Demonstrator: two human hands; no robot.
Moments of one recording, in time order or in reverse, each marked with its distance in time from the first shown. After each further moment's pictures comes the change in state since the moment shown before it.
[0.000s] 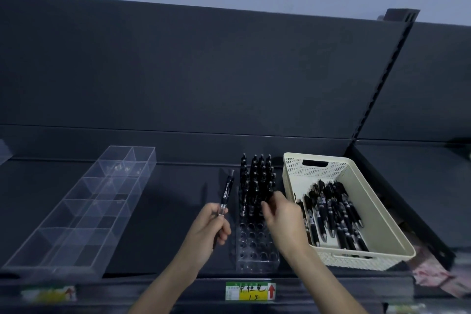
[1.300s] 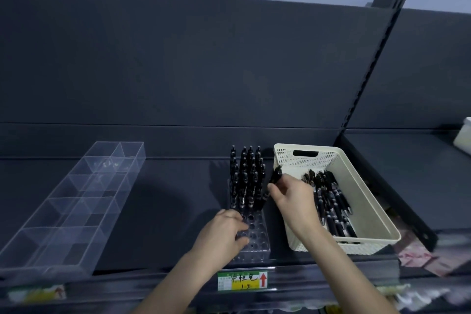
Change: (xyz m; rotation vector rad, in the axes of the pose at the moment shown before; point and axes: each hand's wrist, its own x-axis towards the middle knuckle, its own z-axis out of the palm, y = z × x) left_hand 0.021 -0.018 0.034 1.043 -0.233 0.298; right_hand 0.011 0.011 -0.034 0.078 0.066 0.036
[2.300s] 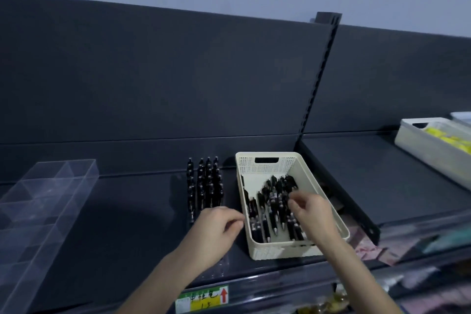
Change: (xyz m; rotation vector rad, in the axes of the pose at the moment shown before) left_hand 0.023 0.065 -0.024 -0.249 0.078 0.145; right_hand -0.006 0.074 -0.076 -0.070 0.017 0.200
